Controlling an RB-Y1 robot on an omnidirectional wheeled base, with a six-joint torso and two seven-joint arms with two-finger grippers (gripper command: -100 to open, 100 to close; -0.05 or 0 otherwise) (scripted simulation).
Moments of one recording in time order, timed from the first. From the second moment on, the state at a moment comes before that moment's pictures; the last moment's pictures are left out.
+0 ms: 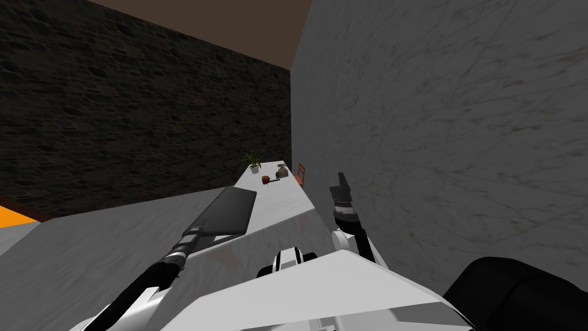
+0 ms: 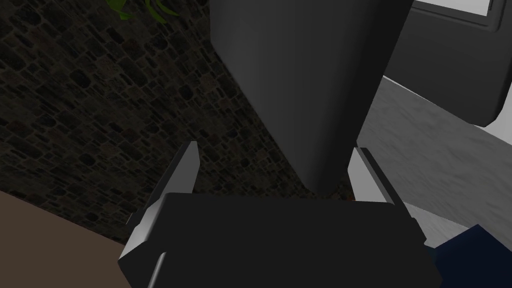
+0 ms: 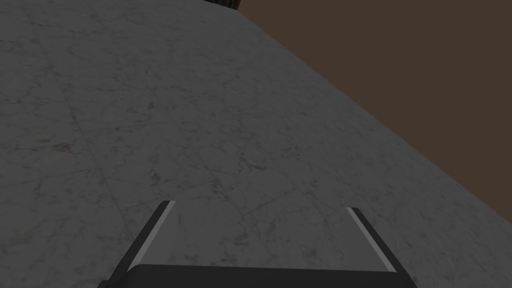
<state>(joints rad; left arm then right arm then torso) 0.45 0.42 0.24 -1.91 0.09 0.33 -0.10 0.48 0.02 -0.01 -2.22 -0.03 -0.59 0.14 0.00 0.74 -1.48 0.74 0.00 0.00</state>
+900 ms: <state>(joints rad) 0.39 0.40 0.20 -1.74 0.04 0.22 -0.14 0.48 0.02 -0.01 -2.22 -0.03 -0.59 0.14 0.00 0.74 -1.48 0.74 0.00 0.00</state>
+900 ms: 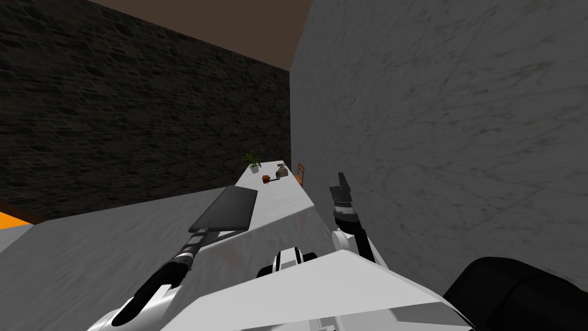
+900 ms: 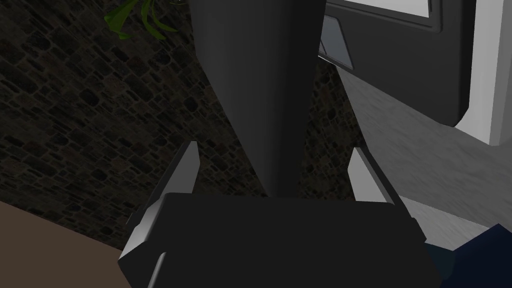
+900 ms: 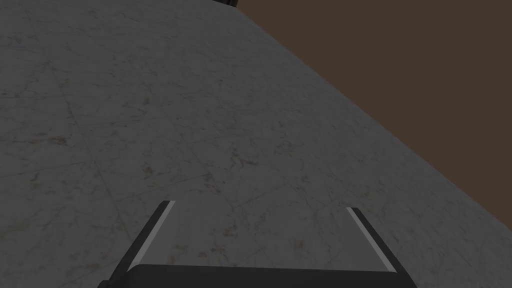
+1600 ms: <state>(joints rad) 0.23 0.38 0.29 -1.57 -0.01 0.25 -0.14 0.48 0.02 -0.01 -2.22 -0.03 -0.59 0.14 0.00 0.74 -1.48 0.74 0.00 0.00</state>
